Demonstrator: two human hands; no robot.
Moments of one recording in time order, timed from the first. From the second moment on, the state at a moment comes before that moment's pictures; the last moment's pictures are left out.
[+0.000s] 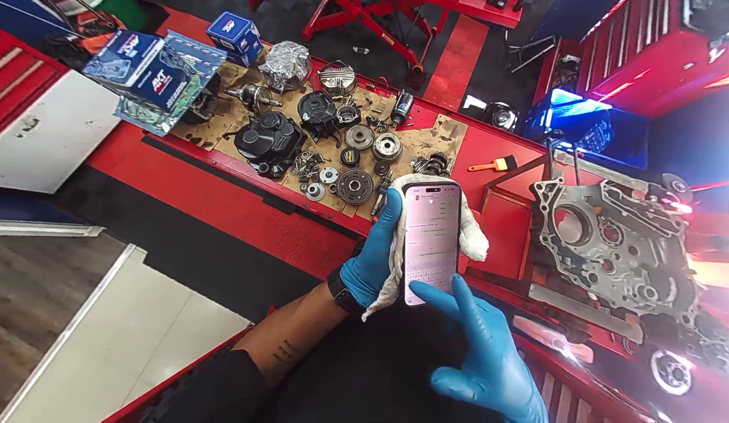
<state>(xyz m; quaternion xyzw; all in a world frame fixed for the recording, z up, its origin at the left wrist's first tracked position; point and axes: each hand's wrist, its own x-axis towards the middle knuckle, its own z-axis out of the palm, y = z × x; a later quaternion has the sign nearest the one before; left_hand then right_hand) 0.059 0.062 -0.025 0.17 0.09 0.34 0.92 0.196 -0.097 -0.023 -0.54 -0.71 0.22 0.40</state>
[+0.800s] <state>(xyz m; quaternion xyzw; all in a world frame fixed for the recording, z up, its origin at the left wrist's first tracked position) 0.046 0.061 -0.020 0.17 0.08 0.36 0.92 0.206 -0.113 -0.024 -0.58 -0.68 0.20 0.41</state>
